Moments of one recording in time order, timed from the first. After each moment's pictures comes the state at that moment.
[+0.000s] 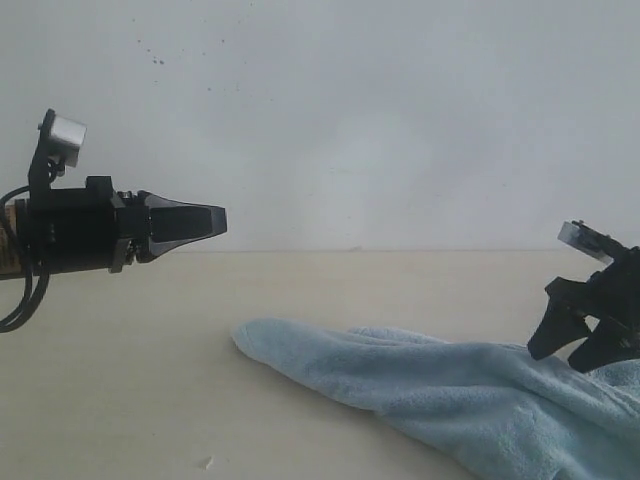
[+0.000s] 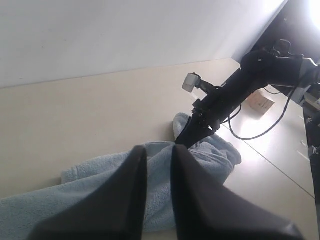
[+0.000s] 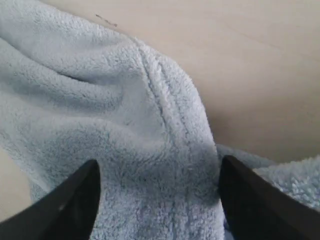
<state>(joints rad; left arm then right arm) -0.08 1.69 -0.94 1.33 -1.03 -1.39 -0.18 2.17 -1.55 0.64 1.15 -0.67</state>
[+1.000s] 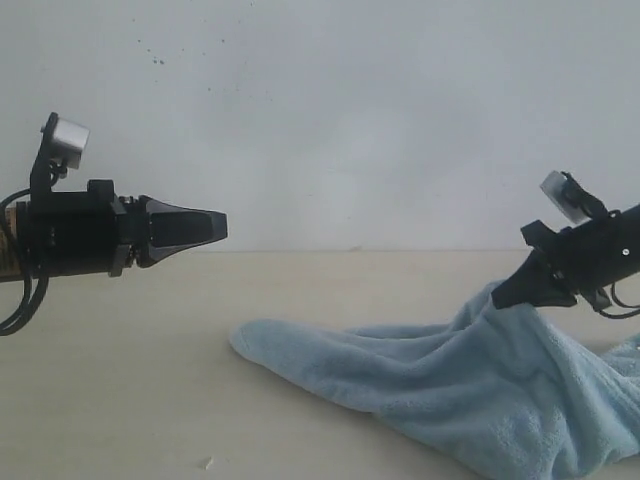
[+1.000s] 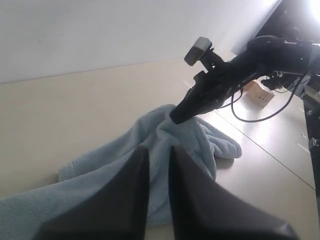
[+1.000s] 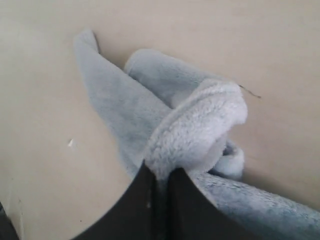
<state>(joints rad) -0.08 1.69 -0.94 1.35 -1.03 -1.39 -0.14 2.12 -1.55 0.97 1.21 -0.81</state>
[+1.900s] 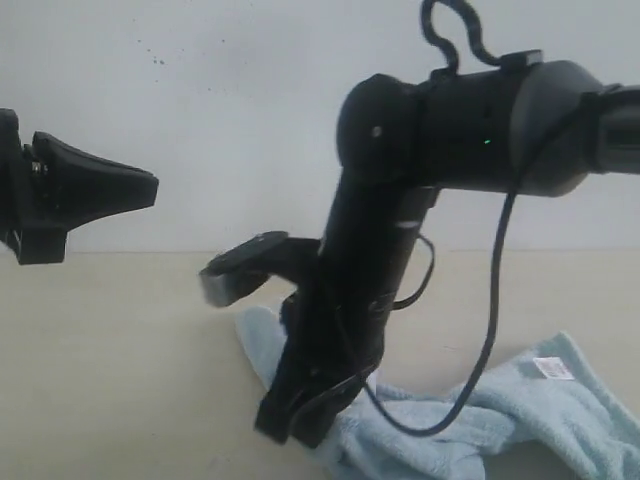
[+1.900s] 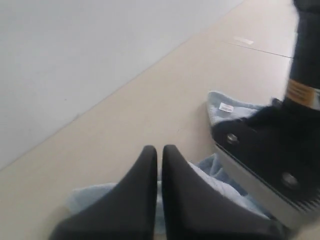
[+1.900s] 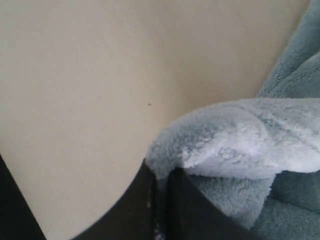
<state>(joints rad) -0.08 1.25 -0.89 1.74 -0.79 -1.43 0.75 1.88 -1.55 0.27 1.22 -0.51</state>
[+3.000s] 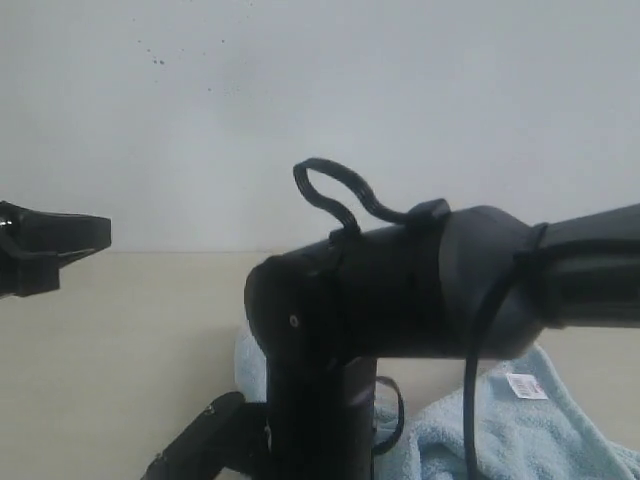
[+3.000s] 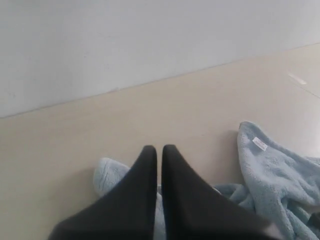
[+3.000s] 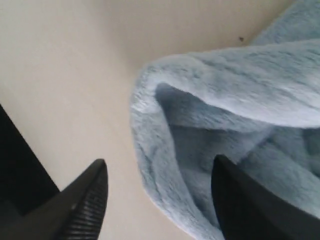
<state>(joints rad) -0.08 1.15 -0.64 1.42 -0.58 -1.39 0.97 1.86 -1.30 0.17 1.14 -0.32</state>
